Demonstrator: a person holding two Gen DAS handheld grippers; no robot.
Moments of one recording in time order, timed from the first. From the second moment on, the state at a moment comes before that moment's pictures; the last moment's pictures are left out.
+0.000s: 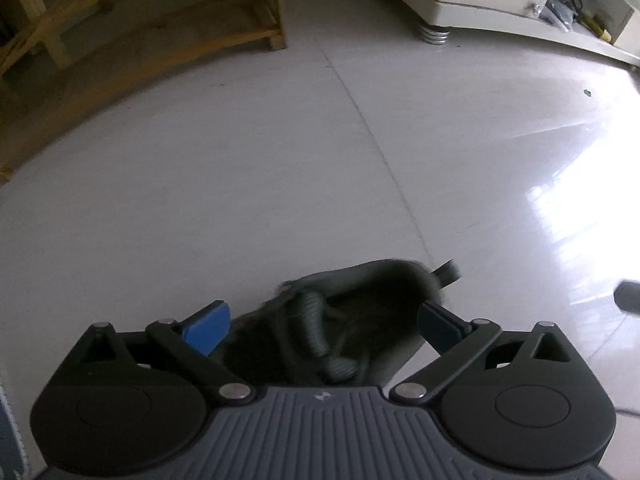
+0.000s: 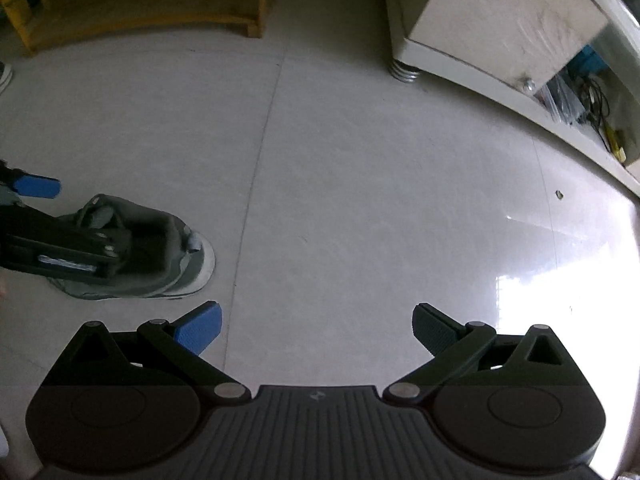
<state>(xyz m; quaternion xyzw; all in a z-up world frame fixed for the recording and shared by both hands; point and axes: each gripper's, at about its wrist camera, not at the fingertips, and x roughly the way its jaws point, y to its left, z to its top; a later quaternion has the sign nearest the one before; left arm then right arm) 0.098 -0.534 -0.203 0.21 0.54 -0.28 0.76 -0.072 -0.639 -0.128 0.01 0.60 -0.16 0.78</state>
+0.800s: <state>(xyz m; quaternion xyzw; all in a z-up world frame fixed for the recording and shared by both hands) 0.153 -0.271 -0.166 0.12 0.55 -0.20 0.80 0.012 -0.558 -0.183 0.03 0.63 -0.13 0.76</state>
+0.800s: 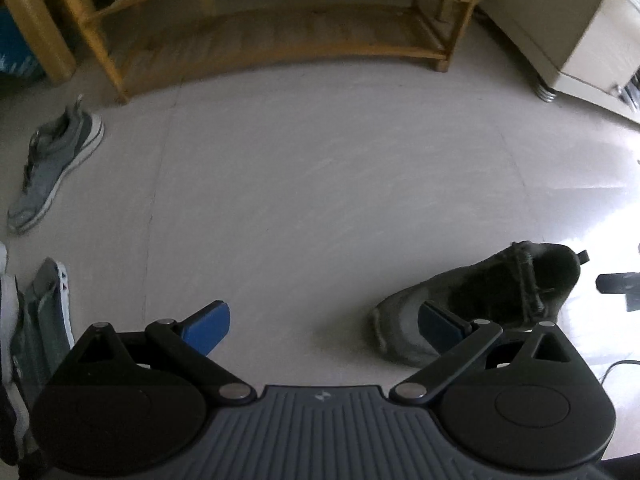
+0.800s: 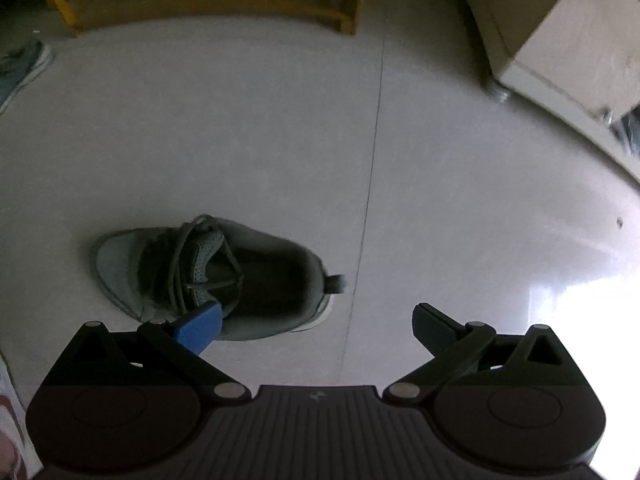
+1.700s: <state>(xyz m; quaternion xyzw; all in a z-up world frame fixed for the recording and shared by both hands) 0.168 -0.276 -0.226 0.13 0.58 -0.20 0.78 0.041 -0.599 -0.264 -0.02 0.68 -0.07 0.73</state>
